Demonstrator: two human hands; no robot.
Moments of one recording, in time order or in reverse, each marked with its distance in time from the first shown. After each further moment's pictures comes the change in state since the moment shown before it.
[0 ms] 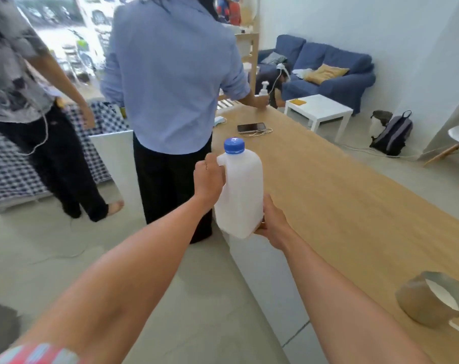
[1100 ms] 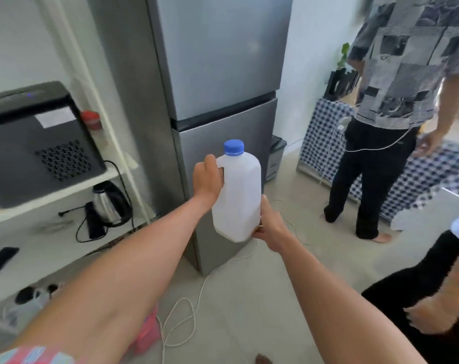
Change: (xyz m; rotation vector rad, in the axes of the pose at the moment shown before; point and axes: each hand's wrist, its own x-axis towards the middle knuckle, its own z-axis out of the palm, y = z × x) left_hand -0.183 -0.021 -0.695 0.079 1.322 -0.075; right_hand -0.195 0.132 0.682 -0.638 -1.188 0.058
